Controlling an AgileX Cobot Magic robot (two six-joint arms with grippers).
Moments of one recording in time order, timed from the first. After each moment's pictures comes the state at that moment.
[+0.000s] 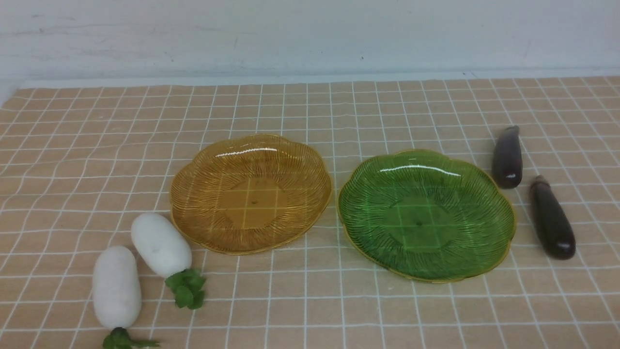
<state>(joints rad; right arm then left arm) -0.03 -0.01 0.03 -0.02 0.40 -0.06 -0.06 -0.01 0.03 -0.76 -0.45 0.10</state>
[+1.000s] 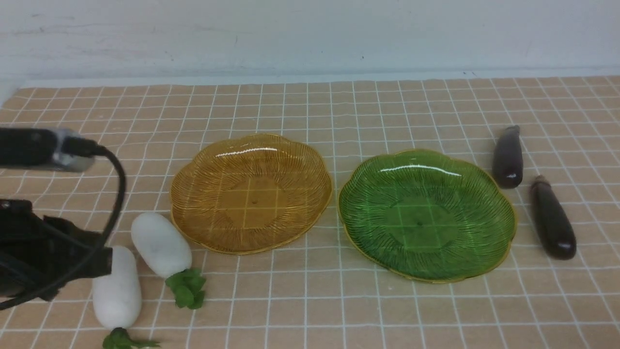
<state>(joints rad) -0.03 -0.01 0.03 0.55 0.04 0.16 -0.06 0.88 -0.72 -0.36 0.70 0.24</state>
